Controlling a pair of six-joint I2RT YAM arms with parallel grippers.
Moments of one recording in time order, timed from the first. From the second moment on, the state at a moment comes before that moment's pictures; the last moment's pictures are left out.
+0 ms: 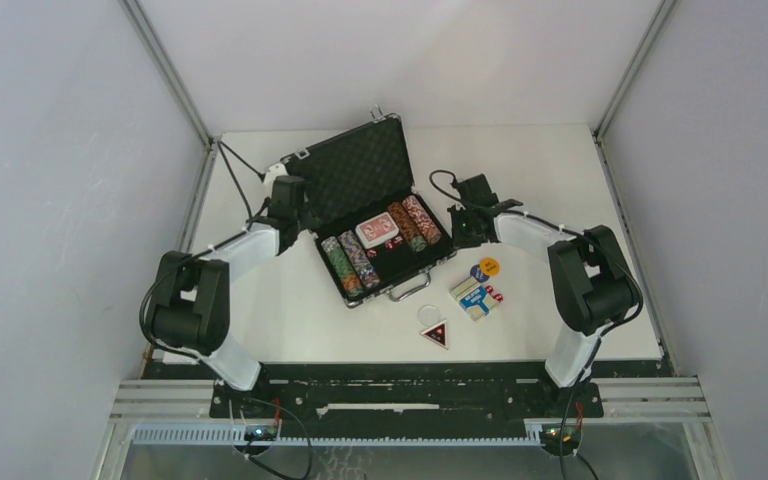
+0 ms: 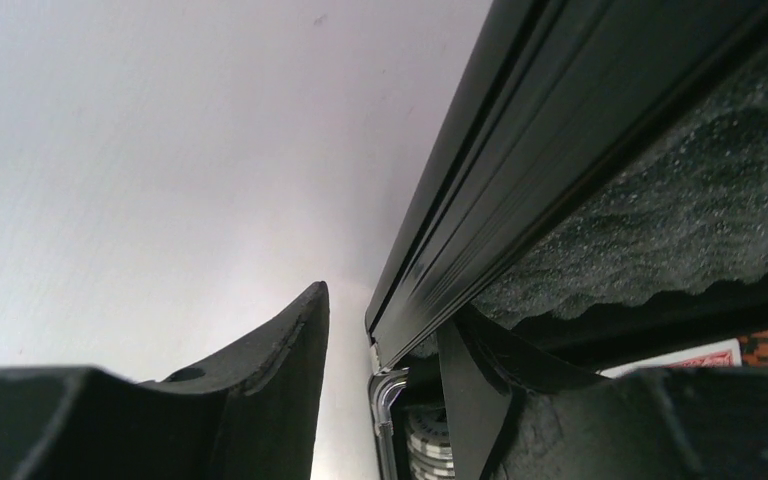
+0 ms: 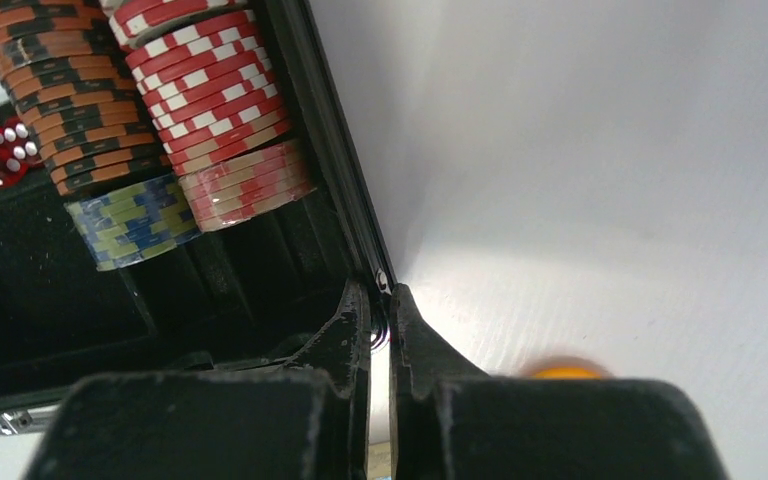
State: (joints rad) left arm -0.25 1.60 0.92 -0.02 -0.34 -0.57; right arm 0.40 1.79 1.13 -0.39 -0.06 0.25
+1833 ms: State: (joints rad) left arm -0.34 1.50 1.16 -0.01 -0.24 -0.47; right arm 0.54 1.40 1.02 -0.64 0.05 0.34
